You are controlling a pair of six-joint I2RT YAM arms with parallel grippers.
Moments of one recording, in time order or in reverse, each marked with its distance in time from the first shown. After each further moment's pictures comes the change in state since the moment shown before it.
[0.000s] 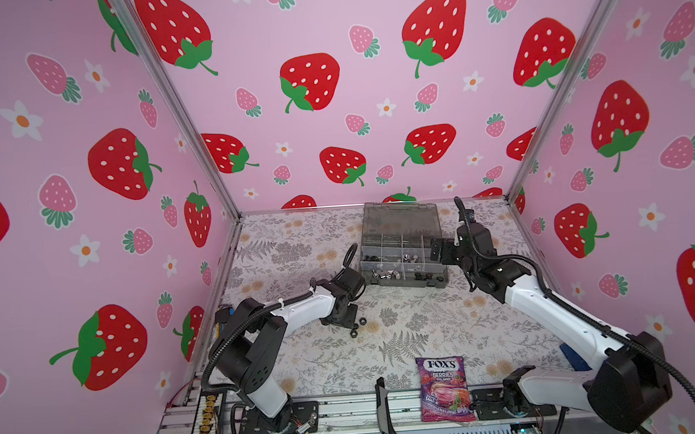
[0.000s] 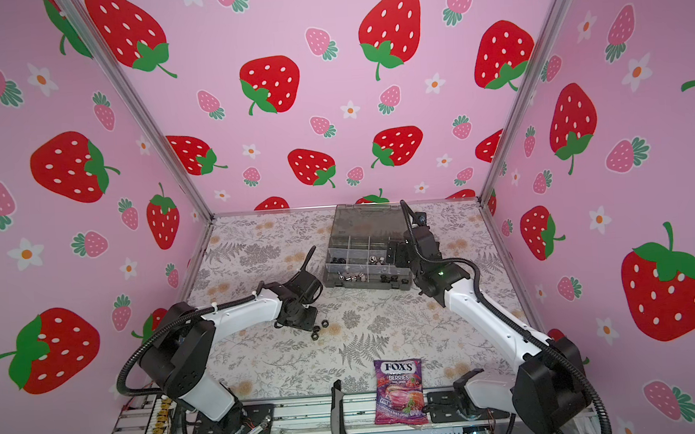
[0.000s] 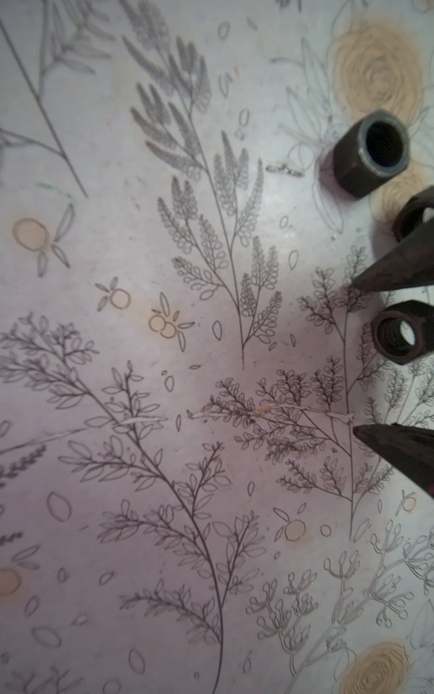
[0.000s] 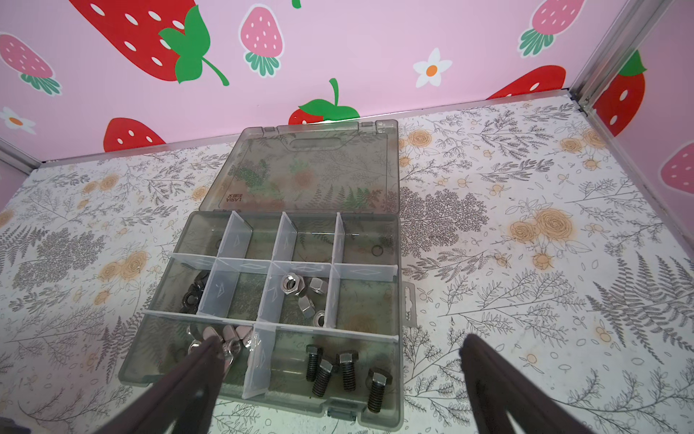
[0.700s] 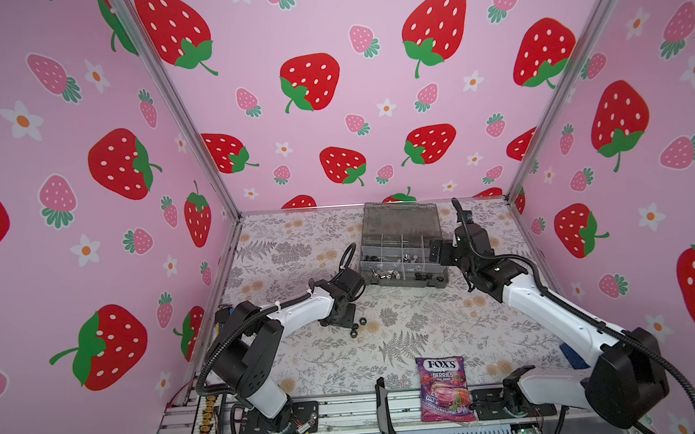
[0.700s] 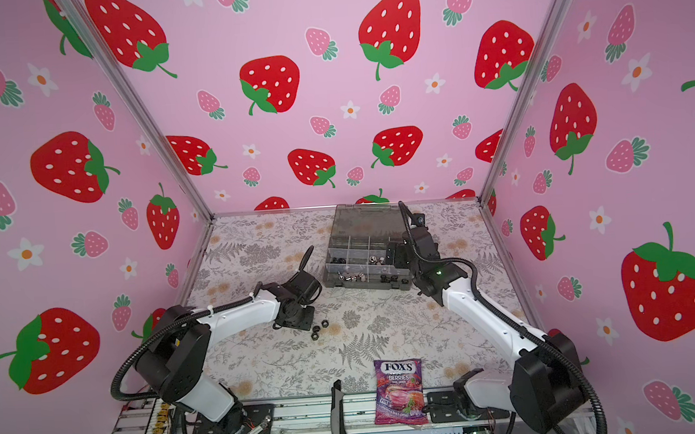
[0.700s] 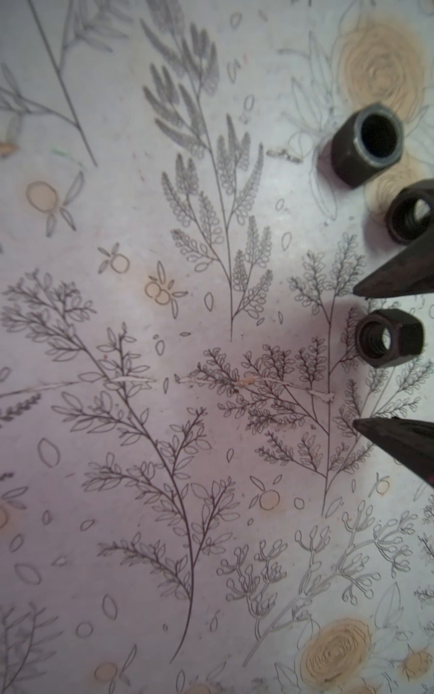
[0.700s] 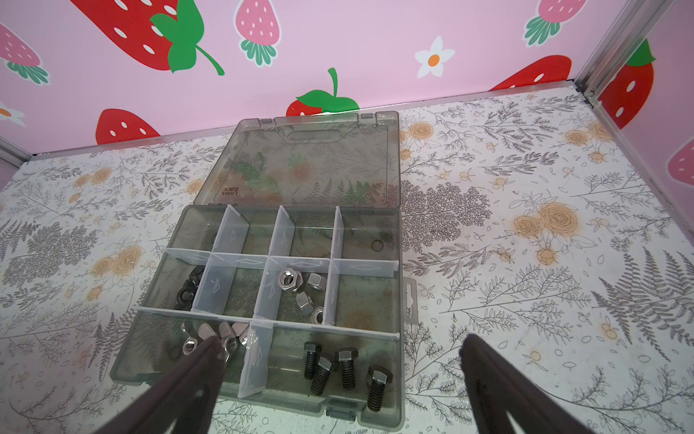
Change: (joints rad) left arm -0.005 -0.026 -0.006 -0.015 -0.025 -0.084; right arm 0.000 0.021 -0.006 0.007 -0.003 0.002
